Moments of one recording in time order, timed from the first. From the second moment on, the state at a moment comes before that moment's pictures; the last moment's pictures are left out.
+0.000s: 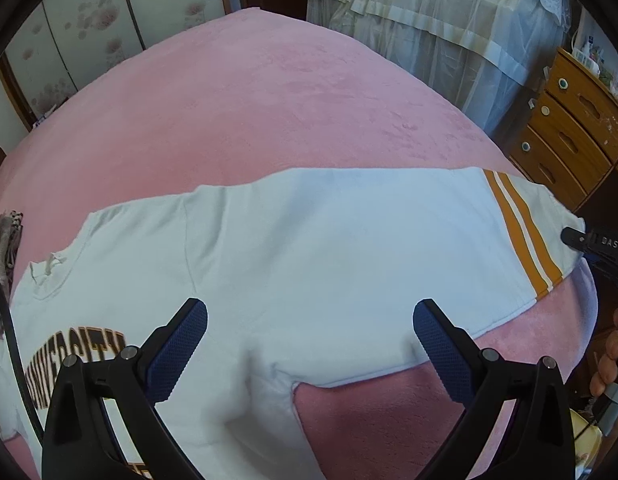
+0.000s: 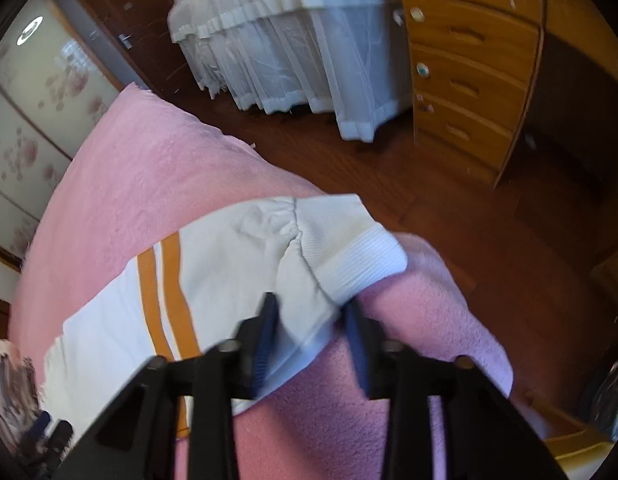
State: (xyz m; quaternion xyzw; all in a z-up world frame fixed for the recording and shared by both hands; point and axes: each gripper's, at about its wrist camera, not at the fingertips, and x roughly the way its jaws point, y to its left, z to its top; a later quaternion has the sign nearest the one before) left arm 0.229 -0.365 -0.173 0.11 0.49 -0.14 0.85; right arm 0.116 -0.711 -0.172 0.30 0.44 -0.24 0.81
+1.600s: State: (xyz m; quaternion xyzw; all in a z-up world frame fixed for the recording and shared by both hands) left arm 0.190 -0.107 -0.224 -0.23 0.62 -0.20 0.73; right arm 0.117 -0.352 -0.157 0.06 0.47 0.11 0.87
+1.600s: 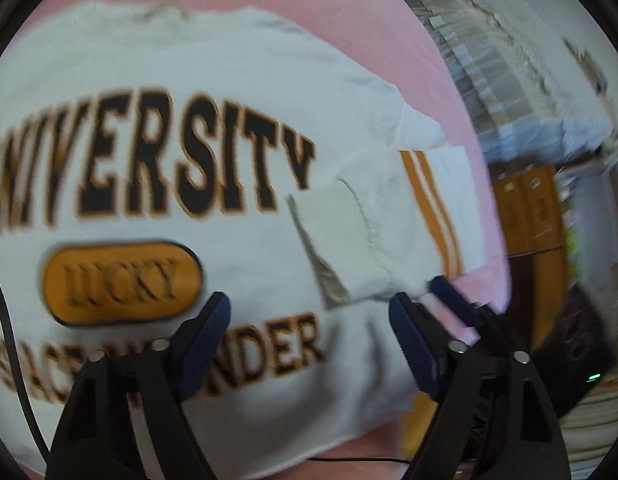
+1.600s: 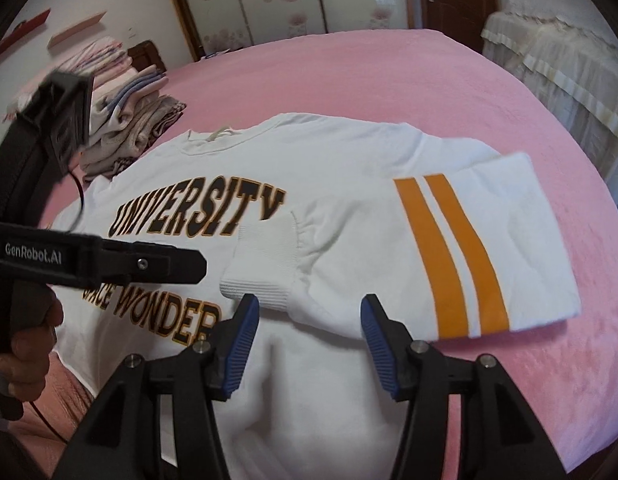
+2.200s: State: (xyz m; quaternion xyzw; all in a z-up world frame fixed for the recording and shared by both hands) left arm 0.210 -0.153 -0.272 -0.38 0.63 -0.20 0.65; right arm 0.089 -0.403 -0.160 0.11 0.47 0.05 0.87
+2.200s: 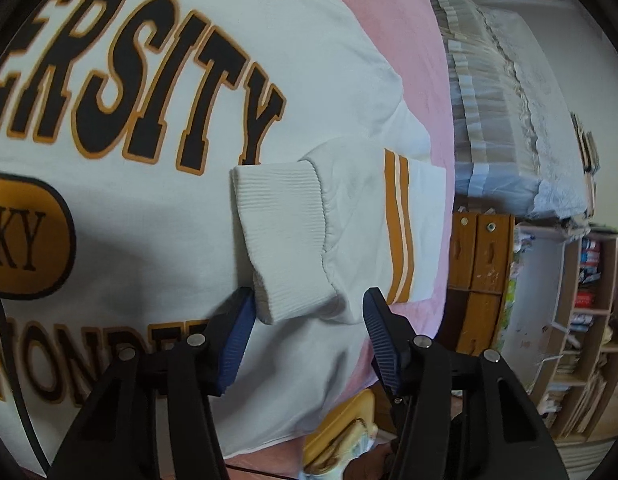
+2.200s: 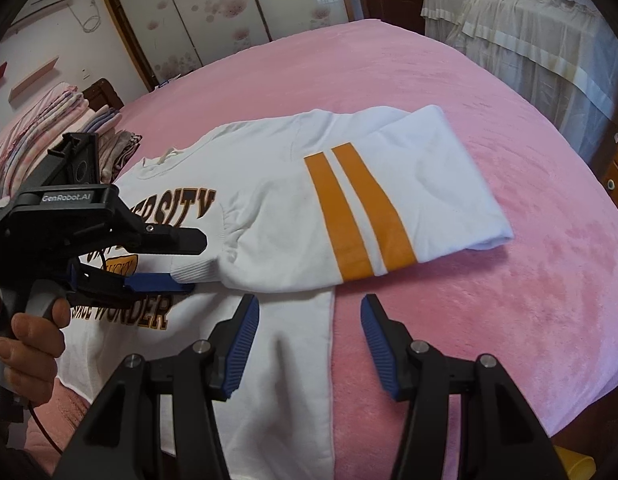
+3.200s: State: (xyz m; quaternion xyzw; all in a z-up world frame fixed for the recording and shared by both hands) left arm 0.224 -0.150 -0.113 -0.13 0.45 -0.15 0.87; right arm 0.081 -0.422 -0.141 0.10 0.44 0.01 0.89
